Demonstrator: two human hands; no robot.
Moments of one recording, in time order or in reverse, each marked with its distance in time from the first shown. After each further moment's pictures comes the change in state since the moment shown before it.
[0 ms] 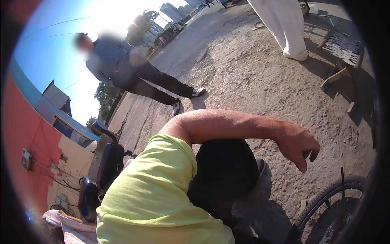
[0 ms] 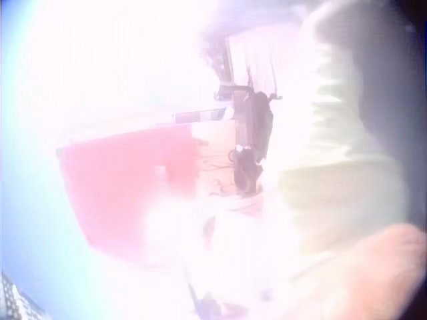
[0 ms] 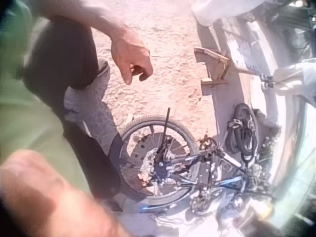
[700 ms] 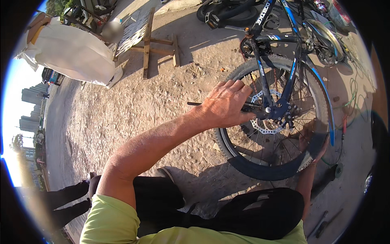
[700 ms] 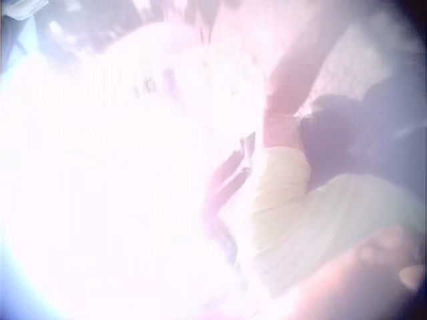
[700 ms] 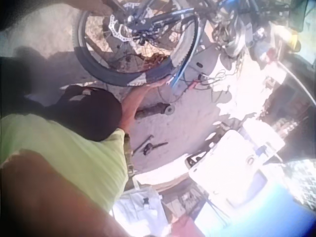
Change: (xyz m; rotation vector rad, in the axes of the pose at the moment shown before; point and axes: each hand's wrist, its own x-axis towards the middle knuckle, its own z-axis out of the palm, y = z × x) left_hand 0.208 0.131 0.096 0.450 0.276 0.492; right_hand -0.187 -0.060 0.093 -0.294 -0.227 -0.540
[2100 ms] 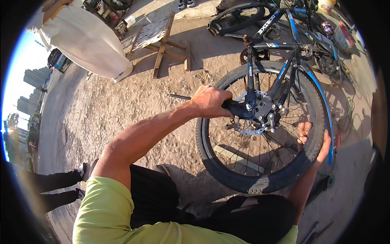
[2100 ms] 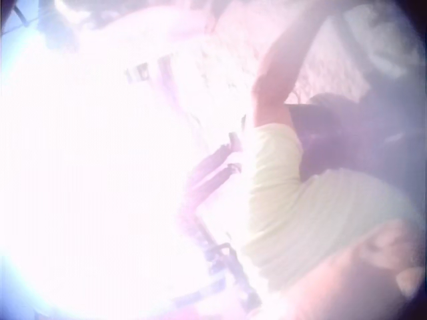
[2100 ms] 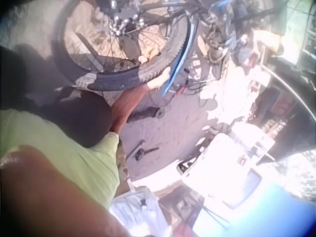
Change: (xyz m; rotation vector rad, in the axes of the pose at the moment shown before) left_hand -0.047 -0.041 -0.007 0.042 -0.056 -0.114; right_hand 0.033 -0.006 0.138 -0.191 0.328 0.042
